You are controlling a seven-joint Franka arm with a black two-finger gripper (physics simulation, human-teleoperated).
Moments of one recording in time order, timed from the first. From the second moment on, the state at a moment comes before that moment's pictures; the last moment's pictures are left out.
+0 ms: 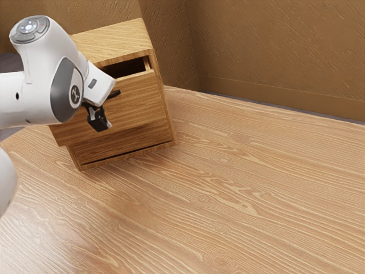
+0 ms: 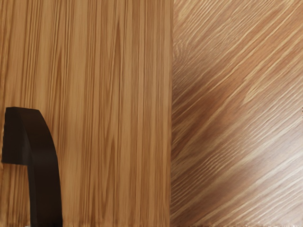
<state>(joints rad) 1.65 -0.55 -1.13 -1.88 -0.44 2.21 1.30</state>
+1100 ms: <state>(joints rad) 1.40 -0.66 -0.92 -2.04 -0.44 2.22 1.28</state>
